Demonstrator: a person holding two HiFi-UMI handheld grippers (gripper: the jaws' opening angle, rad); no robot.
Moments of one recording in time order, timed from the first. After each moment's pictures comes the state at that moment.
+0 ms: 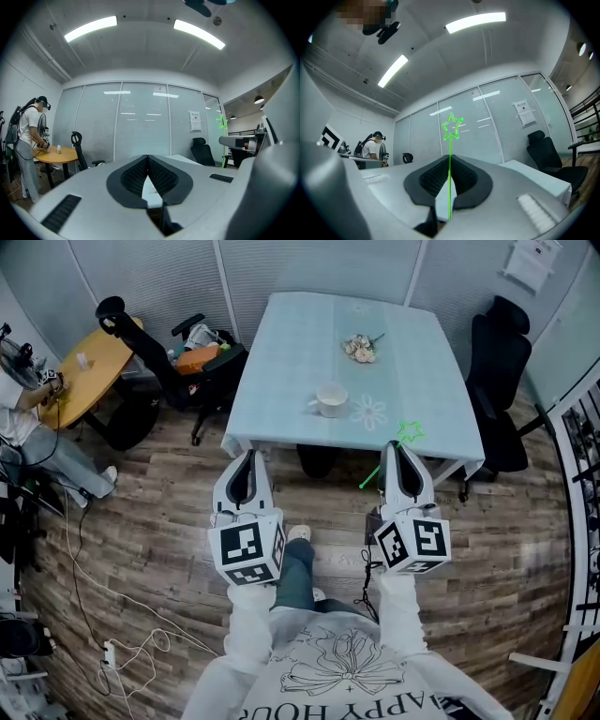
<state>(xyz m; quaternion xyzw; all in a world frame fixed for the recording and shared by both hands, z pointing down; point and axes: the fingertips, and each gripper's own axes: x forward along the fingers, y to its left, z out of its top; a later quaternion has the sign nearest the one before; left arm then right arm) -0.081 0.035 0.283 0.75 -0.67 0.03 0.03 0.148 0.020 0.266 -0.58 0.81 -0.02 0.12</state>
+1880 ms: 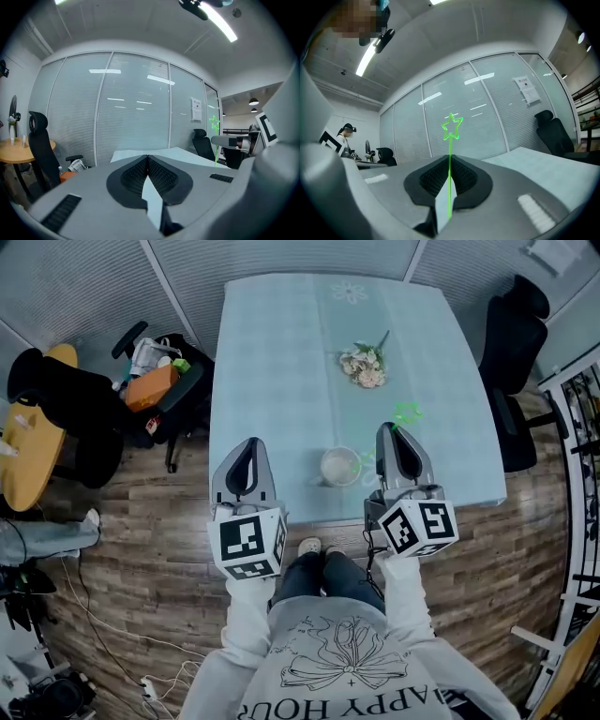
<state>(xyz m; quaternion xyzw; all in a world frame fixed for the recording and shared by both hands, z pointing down) -0.096 -0.372 0.352 0.80 -0.59 0.08 0.08 0.114 -0.369 0.333 -0.60 0.79 -0.10 0.10</state>
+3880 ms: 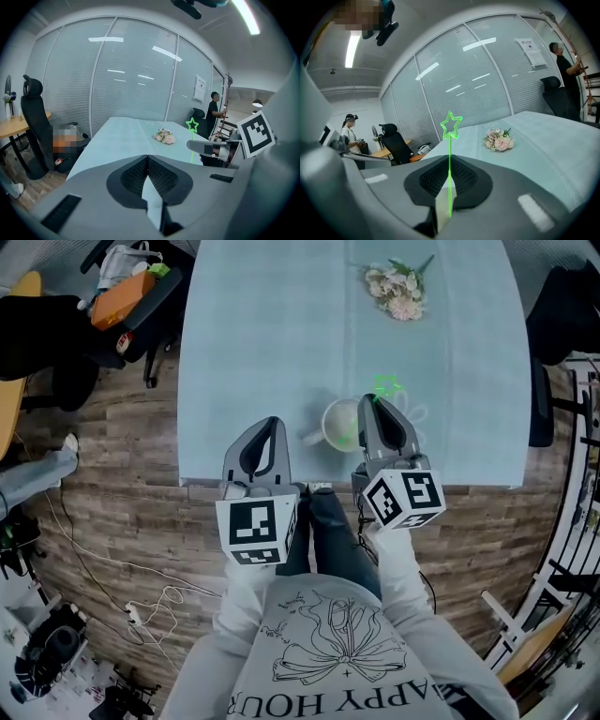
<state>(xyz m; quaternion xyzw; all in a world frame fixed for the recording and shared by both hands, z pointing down) -0.053 -0.373 0.517 0.79 -0.56 0.17 0.21 0.091 -0.408 0.522 -0.55 0.81 -0.23 -0.02</state>
